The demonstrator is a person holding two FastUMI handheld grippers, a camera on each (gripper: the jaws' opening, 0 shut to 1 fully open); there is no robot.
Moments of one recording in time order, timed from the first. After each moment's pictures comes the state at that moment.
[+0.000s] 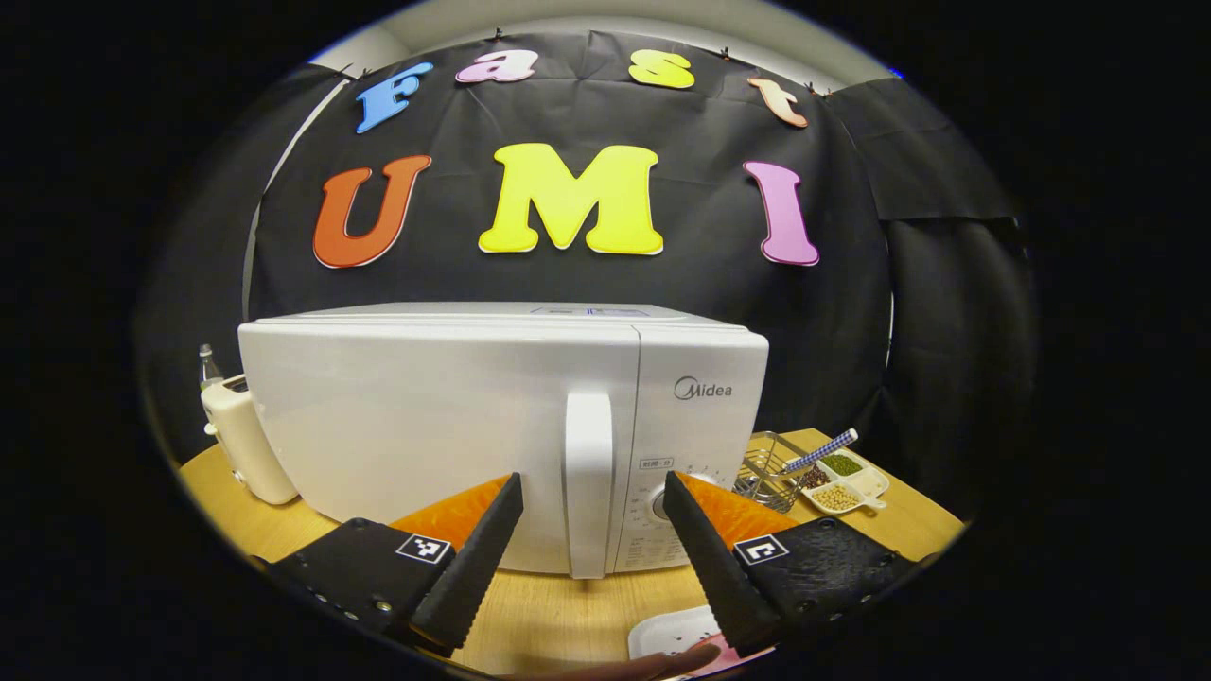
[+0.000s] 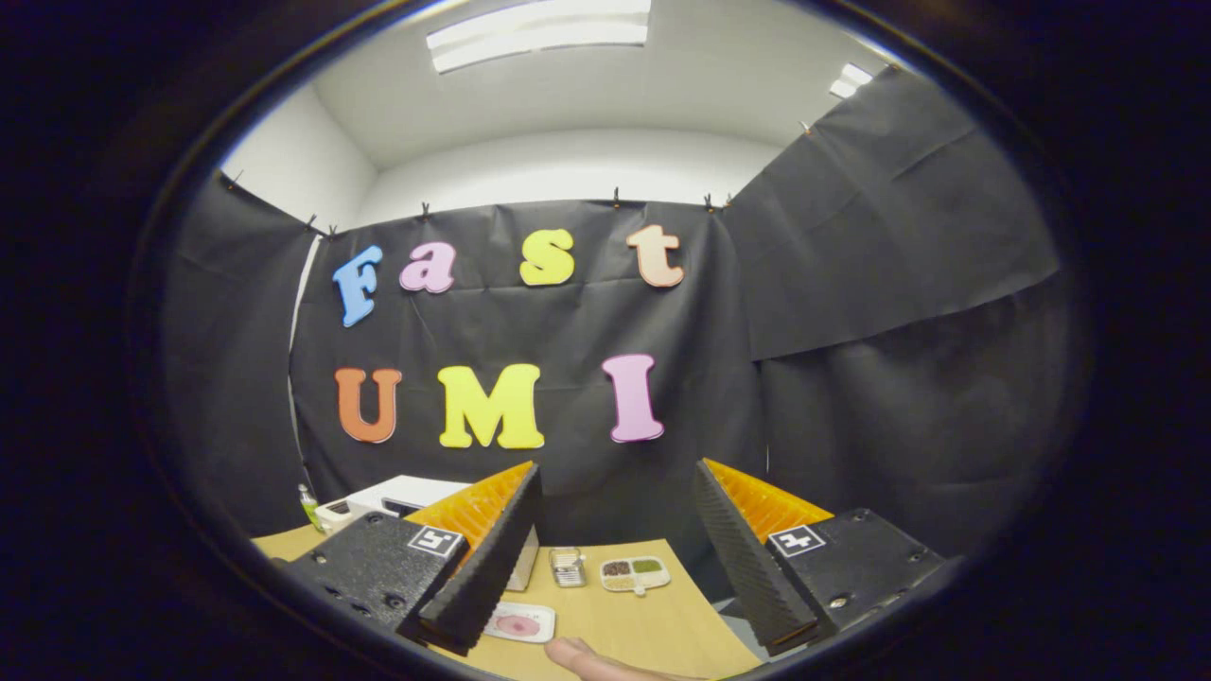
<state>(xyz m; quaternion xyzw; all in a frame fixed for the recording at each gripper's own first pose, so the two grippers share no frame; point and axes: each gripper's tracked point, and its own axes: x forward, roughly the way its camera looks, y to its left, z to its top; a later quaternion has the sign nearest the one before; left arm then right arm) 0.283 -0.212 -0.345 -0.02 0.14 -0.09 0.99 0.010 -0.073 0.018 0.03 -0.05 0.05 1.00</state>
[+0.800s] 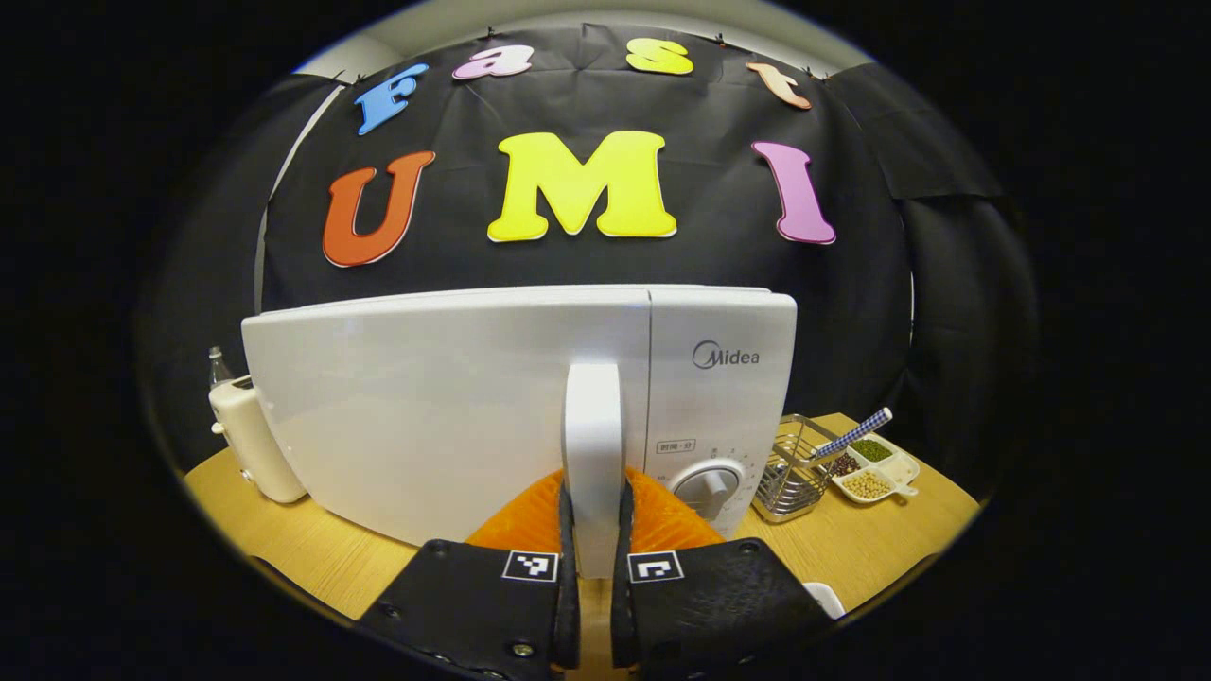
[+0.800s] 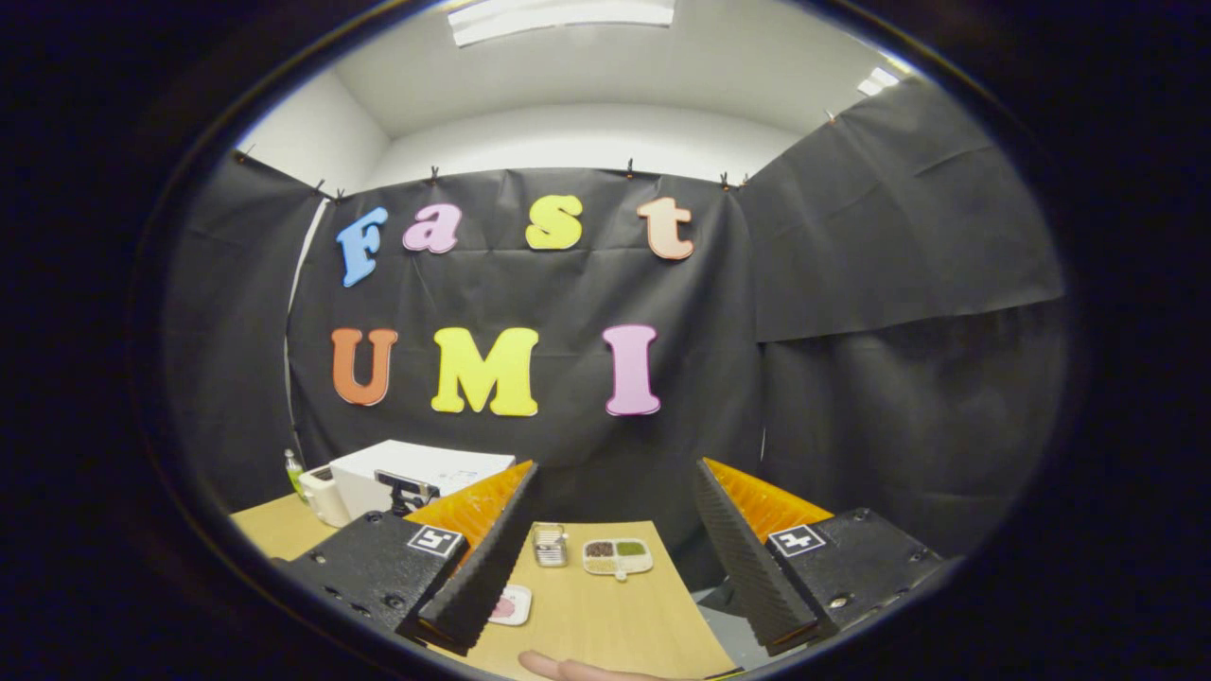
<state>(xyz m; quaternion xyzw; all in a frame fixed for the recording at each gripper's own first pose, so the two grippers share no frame) 0.288 -0.208 -0.366 -0.01 0.15 -0.06 0.99 0.026 -0.073 -0.007 -0.01 0.00 0.06 1.00</state>
